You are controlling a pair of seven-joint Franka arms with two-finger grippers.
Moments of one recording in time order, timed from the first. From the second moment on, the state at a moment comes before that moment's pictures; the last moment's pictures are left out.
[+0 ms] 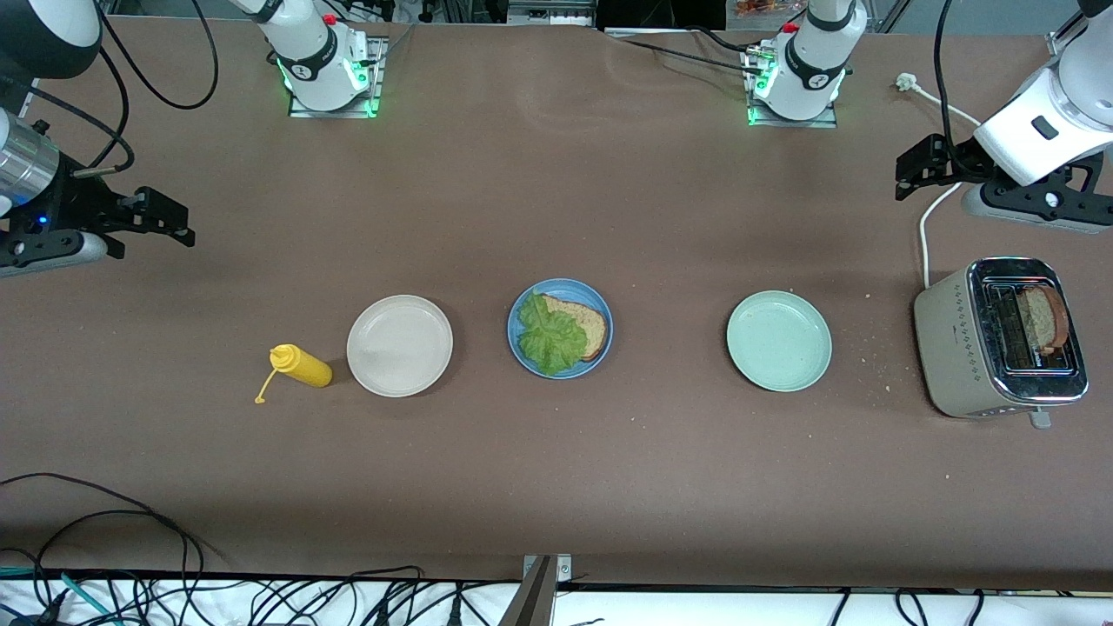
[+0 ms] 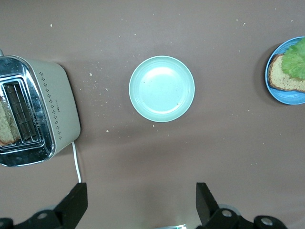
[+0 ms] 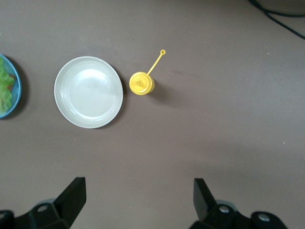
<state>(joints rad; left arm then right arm) 0.01 0.01 -0.13 -1.56 0.00 1.47 0.05 0.16 0.04 -0.15 -1.69 0.07 1.73 -0.20</state>
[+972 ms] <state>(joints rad) 0.01 0.01 -0.14 -1.56 0.00 1.44 0.05 -0.07 0.38 -0.16 -1.72 0.54 1.84 -1.13</state>
